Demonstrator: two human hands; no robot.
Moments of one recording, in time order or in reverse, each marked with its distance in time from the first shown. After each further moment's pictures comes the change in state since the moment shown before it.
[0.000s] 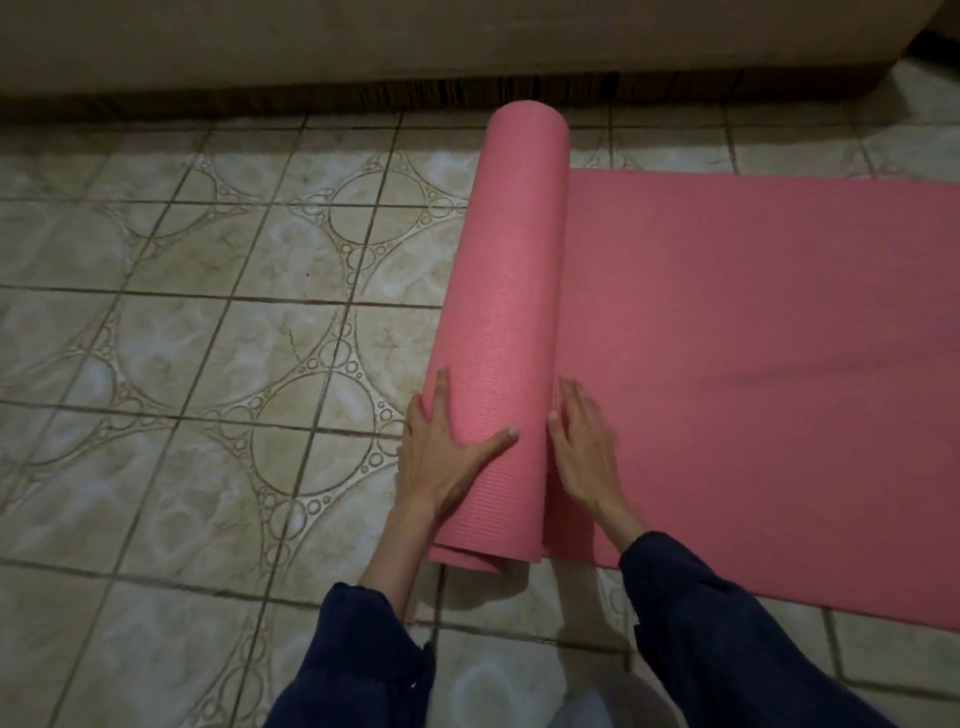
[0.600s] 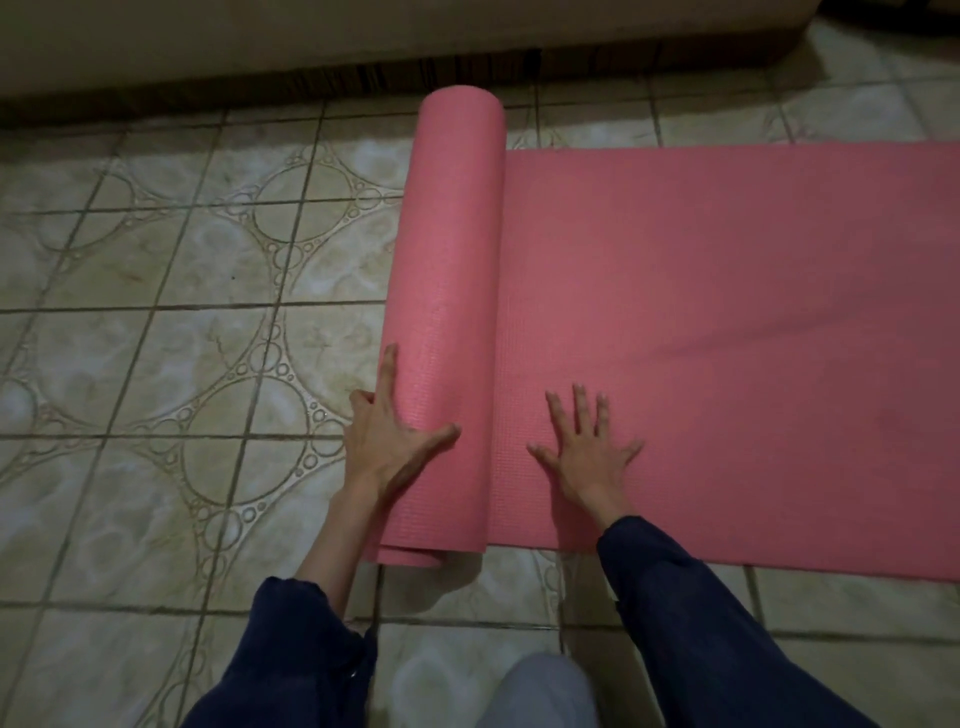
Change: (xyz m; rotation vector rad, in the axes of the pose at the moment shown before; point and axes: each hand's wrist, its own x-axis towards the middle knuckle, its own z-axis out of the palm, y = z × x) left_hand -0.006 0.040 0.010 0.119 0.045 0.049; right_hand -0.003 0.076 -0.043 -0.599 -0.210 0.203
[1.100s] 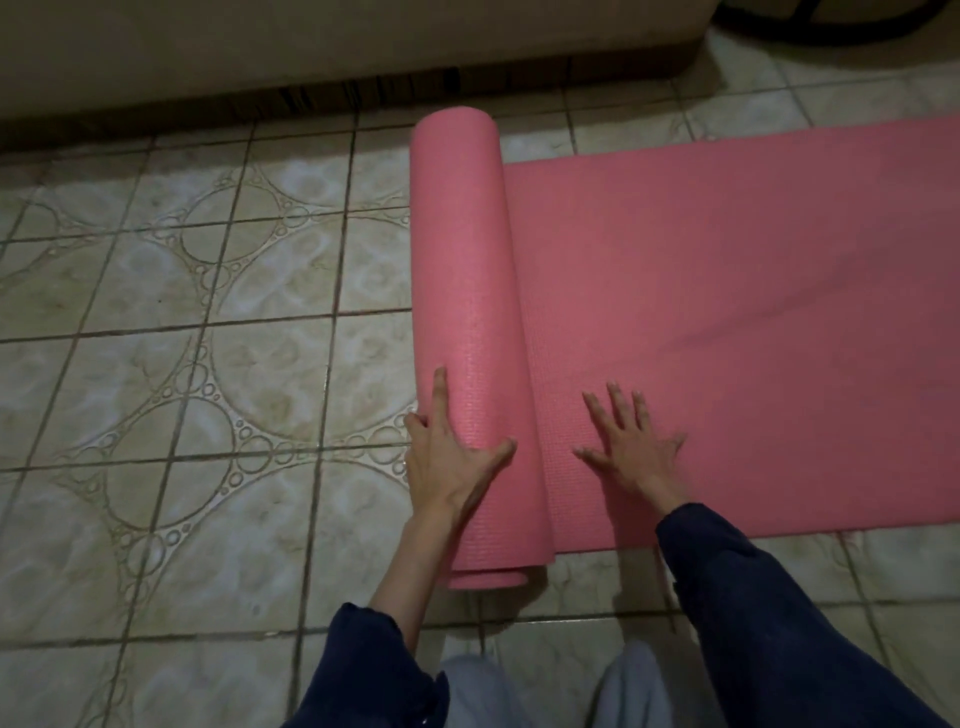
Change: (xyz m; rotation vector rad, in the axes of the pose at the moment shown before) left_hand -0.055 0.099 0.097 -0.085 -0.049 0.022; right_hand -0.008 0.145 -0.040 -0.071 -0.024 0.031
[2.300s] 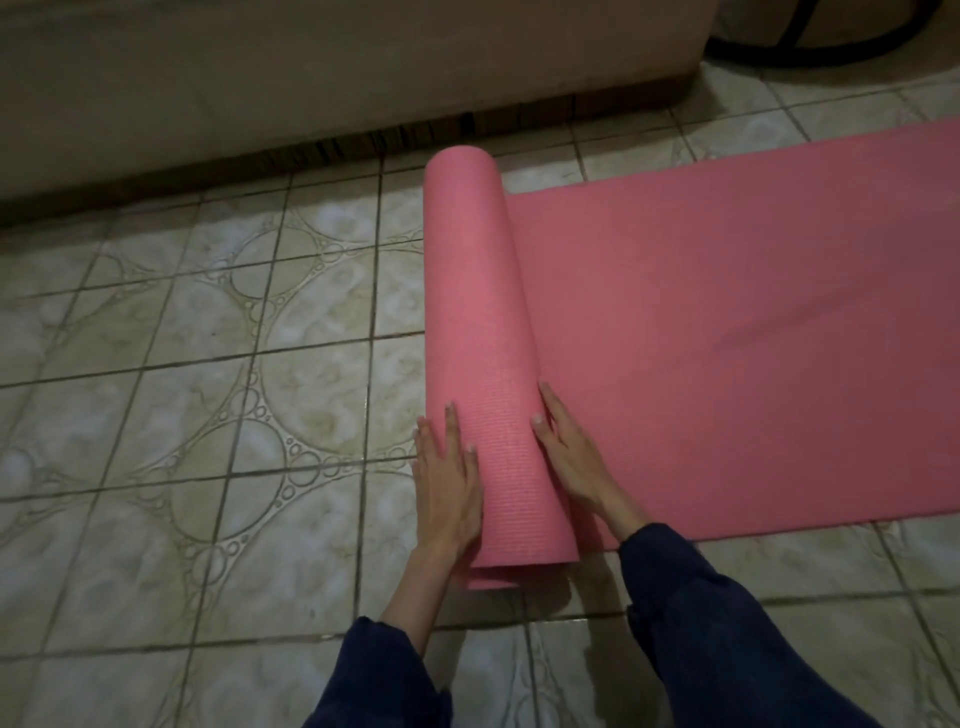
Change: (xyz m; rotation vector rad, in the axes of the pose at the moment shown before) left_hand -0.012 -0.050 -0.014 0.081 0.024 0.173; right_hand -0.040 -0.105 -0.010 0.989 0.103 -0.315
